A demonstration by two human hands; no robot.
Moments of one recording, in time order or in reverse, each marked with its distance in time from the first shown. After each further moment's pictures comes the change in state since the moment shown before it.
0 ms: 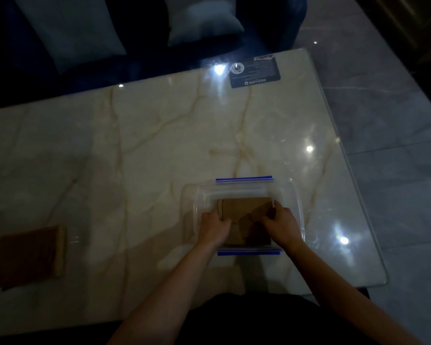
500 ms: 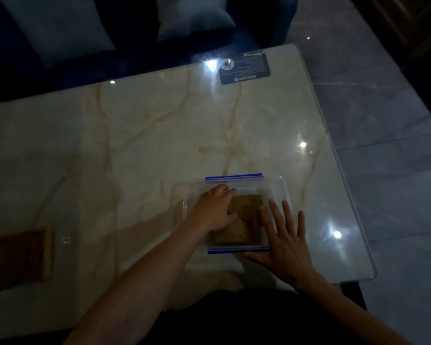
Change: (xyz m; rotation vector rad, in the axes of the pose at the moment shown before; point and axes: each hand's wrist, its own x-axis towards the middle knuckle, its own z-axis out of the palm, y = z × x) left_hand 0.048 0.018 0.001 0.818 -0.079 0.583; right_hand -0.039 0.055 -0.005 -0.812 0.141 -0.455
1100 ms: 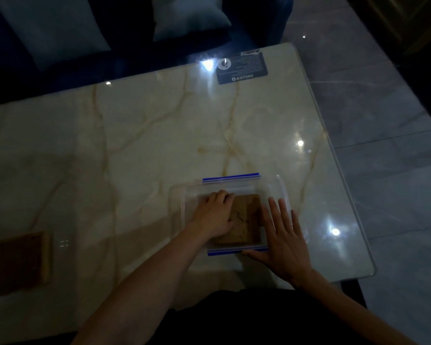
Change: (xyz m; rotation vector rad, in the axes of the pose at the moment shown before) left_hand -0.005 0.004 0.008 0.197 -0.013 0.068; right_hand 0.007 0.000 0.011 0.042 0.008 0.021
